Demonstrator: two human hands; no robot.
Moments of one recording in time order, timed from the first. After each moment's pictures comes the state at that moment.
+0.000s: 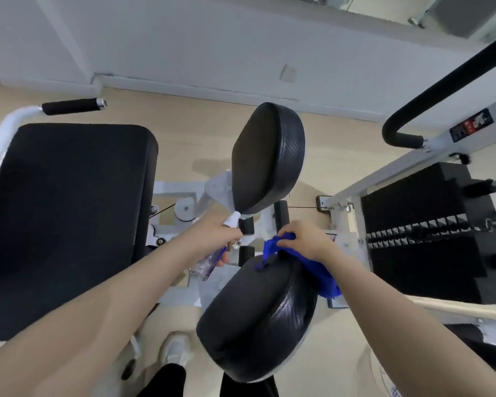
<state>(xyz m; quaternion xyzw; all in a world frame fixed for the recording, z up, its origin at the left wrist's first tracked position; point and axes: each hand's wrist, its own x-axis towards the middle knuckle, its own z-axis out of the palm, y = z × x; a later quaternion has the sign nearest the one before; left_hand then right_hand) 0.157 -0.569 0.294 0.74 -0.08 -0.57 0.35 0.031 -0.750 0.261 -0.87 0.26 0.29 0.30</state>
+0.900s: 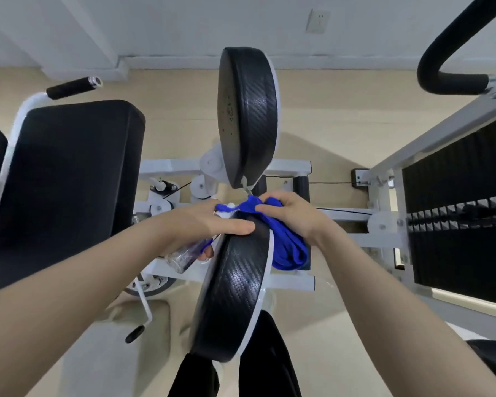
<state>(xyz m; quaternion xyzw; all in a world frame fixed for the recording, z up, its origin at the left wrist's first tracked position) 0.115 -0.625 0.297 0.72 -0.07 -0.63 0.28 0.017 -0.794 0.214 -0.62 0.25 0.20 0.72</state>
